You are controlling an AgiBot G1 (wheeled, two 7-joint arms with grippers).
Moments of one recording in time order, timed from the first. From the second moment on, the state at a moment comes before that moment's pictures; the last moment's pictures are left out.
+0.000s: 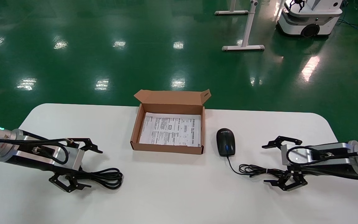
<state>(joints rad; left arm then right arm) -1.68 0.91 0.86 -0.36 1.61 1.51 0.64 1.56 -0.92 -0.66 0.21 -1.52 -1.41 -0.71</state>
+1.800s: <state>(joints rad) -1.71 0.94 0.87 -0.23 1.62 1.50 0.72 1.60 -0.96 -0.67 0.11 -1.55 -1.37 -0.77</state>
